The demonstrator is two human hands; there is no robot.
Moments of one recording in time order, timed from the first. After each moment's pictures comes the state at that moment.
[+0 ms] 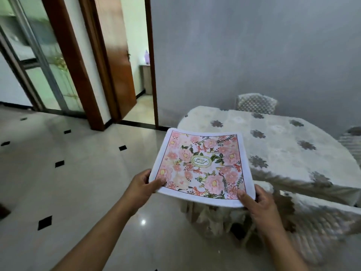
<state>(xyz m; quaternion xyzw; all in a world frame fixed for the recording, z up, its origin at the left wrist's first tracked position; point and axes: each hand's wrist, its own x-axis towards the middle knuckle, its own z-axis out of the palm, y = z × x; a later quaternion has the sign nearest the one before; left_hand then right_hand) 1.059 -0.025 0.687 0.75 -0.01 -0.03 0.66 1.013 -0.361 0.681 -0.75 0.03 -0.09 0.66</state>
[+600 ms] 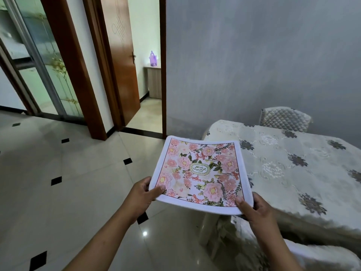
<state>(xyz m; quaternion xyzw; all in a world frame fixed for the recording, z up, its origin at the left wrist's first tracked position) 1.327 0.181 0.673 0.74 0.00 -0.05 0.68 1.279 -0.156 0.679 -0.75 0.07 -0.05 0.66</state>
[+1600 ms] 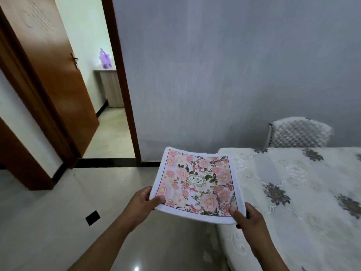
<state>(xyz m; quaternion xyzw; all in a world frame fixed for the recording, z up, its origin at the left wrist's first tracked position) 1.964 0.225 0.614 0.78 -0.05 -0.17 0.61 1.839 -0.090 0.605 -0.78 0.22 -0.09 0.58</state>
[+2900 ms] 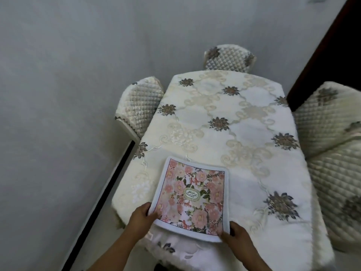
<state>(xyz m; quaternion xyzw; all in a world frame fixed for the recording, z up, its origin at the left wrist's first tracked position) 2.285 -0.183 0.496 0.70 -0.52 -0.43 0.22 1.943 -0.152 0.476 -0.46 0.68 -0.20 0.53</state>
